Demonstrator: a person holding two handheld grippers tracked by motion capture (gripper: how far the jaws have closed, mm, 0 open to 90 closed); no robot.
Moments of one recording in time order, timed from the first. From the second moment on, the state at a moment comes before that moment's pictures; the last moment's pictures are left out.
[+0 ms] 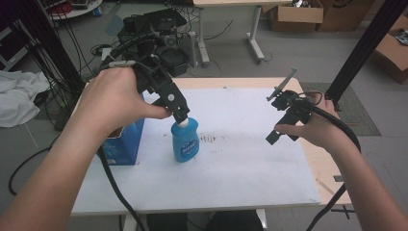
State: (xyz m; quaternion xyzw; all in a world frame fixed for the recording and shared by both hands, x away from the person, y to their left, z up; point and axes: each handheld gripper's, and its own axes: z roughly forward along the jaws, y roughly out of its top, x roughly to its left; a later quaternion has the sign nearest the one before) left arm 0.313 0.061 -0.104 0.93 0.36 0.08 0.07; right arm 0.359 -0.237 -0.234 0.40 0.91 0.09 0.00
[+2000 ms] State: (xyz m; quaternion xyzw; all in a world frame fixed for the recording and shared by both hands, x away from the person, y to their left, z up) left arm 0.366 0.055 -0.165 0.92 0.38 0.05 0.08; right arm 0.368 -0.241 -0.244 0.41 0.91 0.09 0.00
